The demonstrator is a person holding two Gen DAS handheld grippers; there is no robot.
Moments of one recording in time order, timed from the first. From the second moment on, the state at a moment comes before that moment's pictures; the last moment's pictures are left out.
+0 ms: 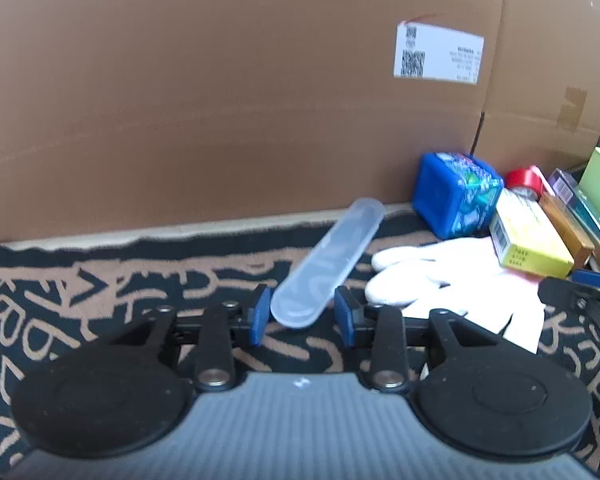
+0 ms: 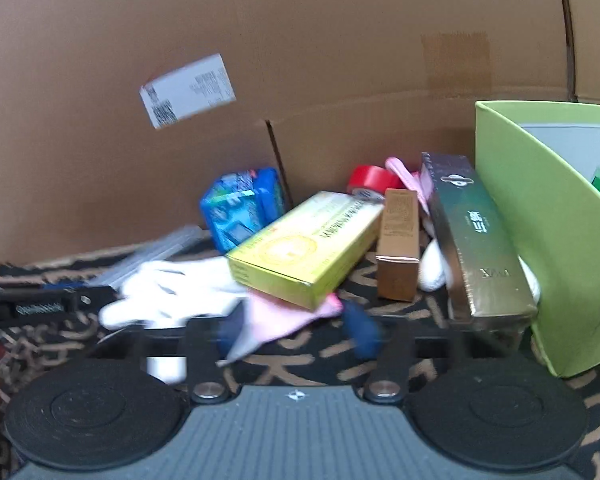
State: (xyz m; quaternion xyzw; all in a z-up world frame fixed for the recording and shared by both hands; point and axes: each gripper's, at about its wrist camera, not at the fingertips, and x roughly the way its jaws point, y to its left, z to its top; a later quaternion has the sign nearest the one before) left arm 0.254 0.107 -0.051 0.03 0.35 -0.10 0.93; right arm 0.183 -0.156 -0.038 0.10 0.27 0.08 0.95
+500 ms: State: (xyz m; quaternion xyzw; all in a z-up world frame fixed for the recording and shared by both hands) left arm 0.284 0.102 -0.064 0.05 0.35 -0.09 0.93; right arm 0.225 -0.118 -0.045 0.07 0.28 -0.01 0.96
